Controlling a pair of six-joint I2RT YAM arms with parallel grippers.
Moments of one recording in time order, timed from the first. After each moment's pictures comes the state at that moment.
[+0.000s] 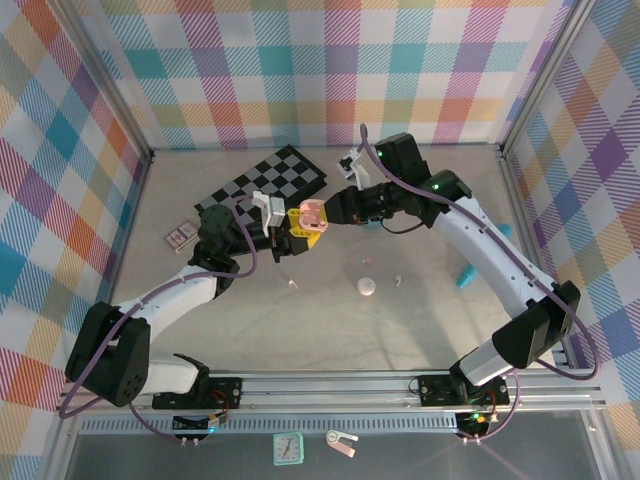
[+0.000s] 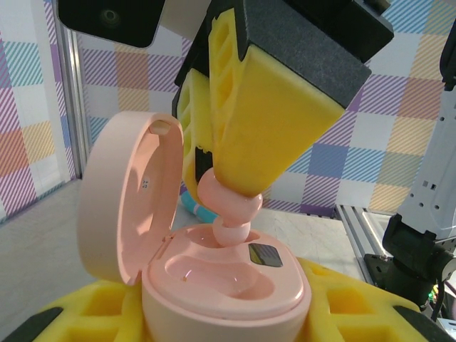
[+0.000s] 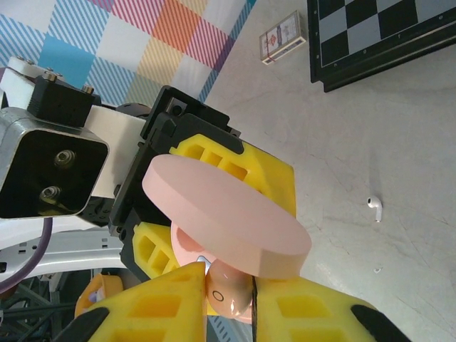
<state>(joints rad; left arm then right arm) -0.42 1.32 0.70 0.75 0.97 -0.16 0.59 1.53 1.62 -0.83 -0.74 0.42</state>
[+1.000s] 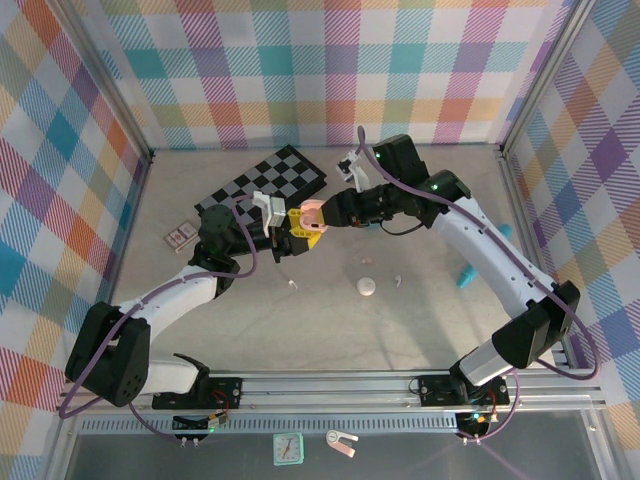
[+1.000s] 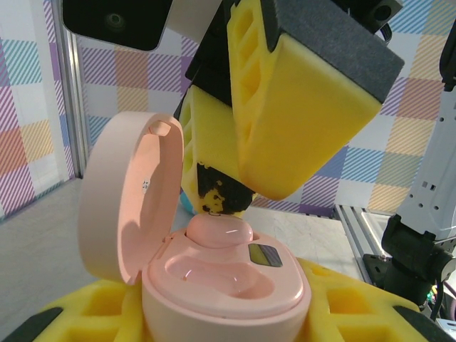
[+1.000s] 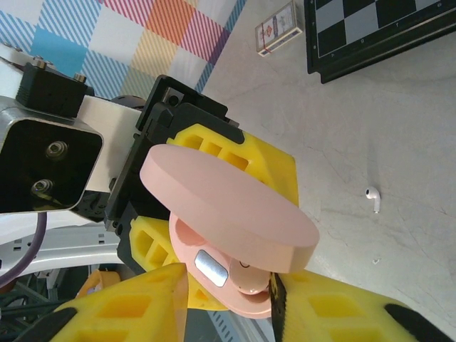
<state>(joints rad) -0.43 1.32 0.70 0.75 0.97 -0.16 0.60 1.53 1.63 -0.86 -0.72 0.41</state>
